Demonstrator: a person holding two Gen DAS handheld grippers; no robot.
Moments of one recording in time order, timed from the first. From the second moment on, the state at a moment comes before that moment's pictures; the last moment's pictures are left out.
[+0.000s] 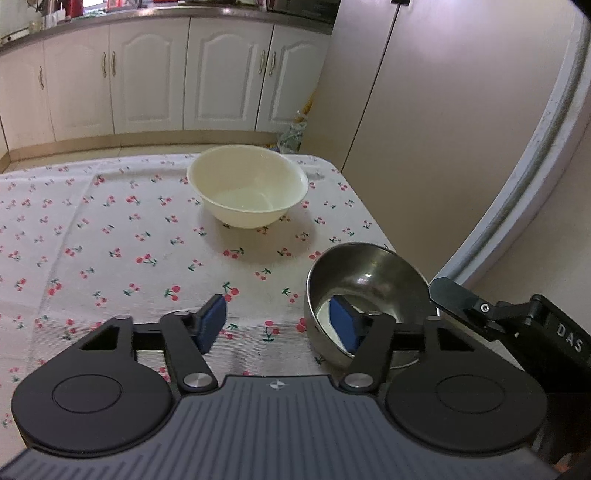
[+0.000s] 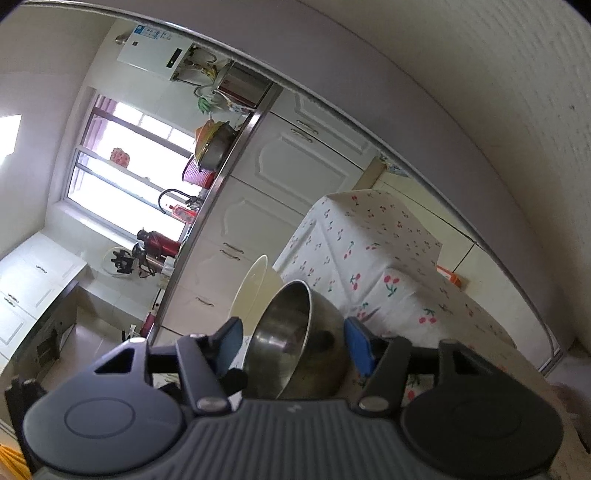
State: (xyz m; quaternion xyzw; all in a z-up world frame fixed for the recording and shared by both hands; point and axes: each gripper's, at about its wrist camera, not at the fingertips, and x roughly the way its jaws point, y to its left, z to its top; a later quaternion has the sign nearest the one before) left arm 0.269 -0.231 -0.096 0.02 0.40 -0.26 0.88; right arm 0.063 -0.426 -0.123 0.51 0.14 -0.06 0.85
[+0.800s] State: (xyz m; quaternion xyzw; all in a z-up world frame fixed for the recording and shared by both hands) left arm 0.263 -0.248 -0.107 0.03 0.42 -0.28 0.86; right arm 0.069 -0.420 -0.116 0.50 0.14 -0.01 0.85
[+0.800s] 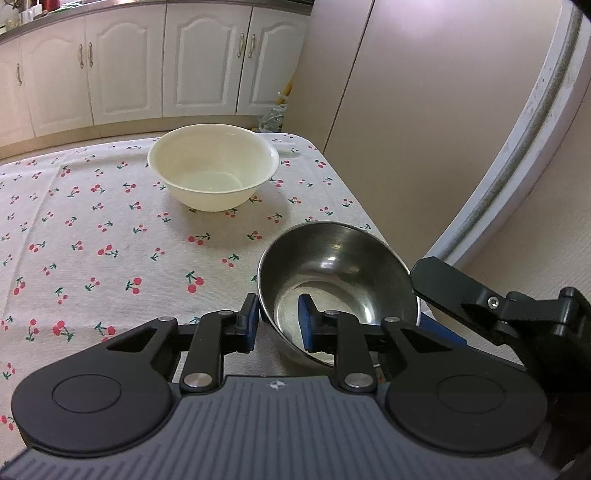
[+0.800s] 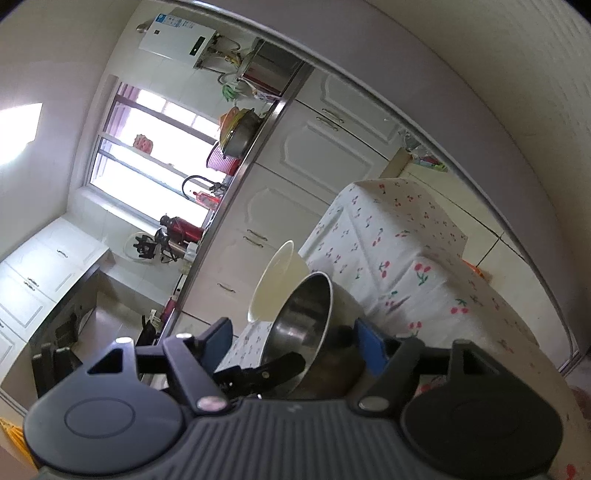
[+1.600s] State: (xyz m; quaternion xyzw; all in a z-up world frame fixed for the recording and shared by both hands) left arm 0.238 -0.191 -0.084 -0.01 0.41 -0.27 0.87; right arm 0.069 -0.382 -0.089 0.47 0.15 0.05 0.87
